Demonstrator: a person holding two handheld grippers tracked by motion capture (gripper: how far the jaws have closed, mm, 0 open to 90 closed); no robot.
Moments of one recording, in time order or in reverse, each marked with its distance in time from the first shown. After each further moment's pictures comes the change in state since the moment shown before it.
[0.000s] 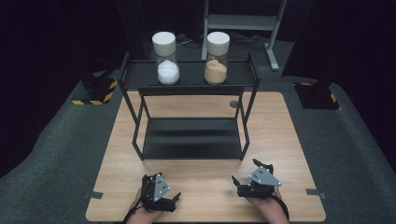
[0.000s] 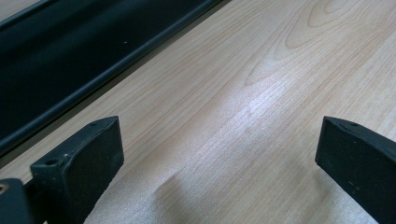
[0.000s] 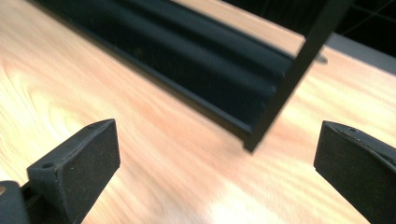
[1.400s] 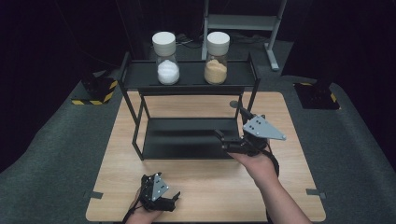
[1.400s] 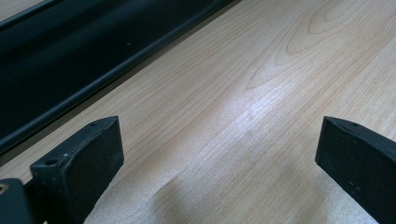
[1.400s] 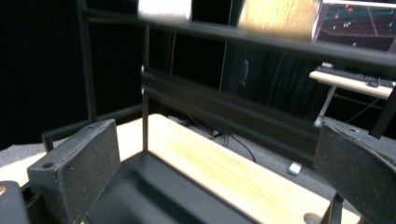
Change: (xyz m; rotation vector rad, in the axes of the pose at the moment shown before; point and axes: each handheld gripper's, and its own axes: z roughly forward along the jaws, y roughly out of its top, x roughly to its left) left arm 0.003 -0.003 -0.001 -0.017 -0.007 -0.025; right arm -0.020 0.150 -0.005 -0.335 0.060 0.070
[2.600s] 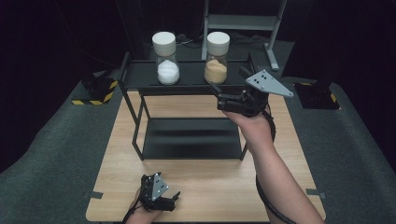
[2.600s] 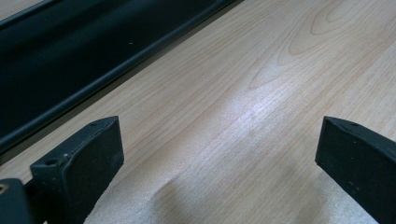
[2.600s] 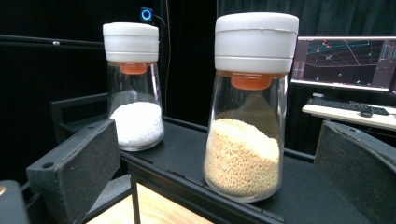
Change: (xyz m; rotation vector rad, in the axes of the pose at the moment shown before) left arm 0.001 0.000 0.000 0.002 0.003 -0.011; right arm -0.023 0.074 0.039 -0.151 -0.032 0.098
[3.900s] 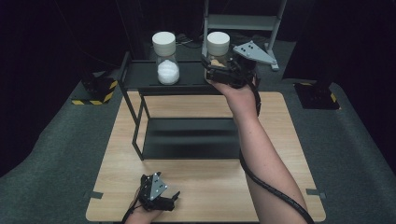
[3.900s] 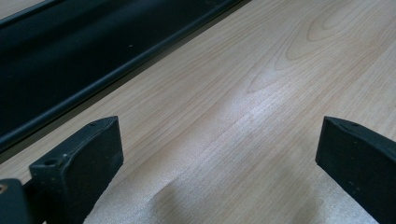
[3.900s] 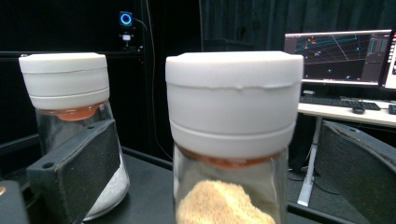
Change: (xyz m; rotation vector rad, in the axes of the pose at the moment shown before) left arm 0.004 -0.003 -0.002 -0.018 -0.016 -0.011; right arm -0.010 0.024 0.067 0.003 -0.055 0.051
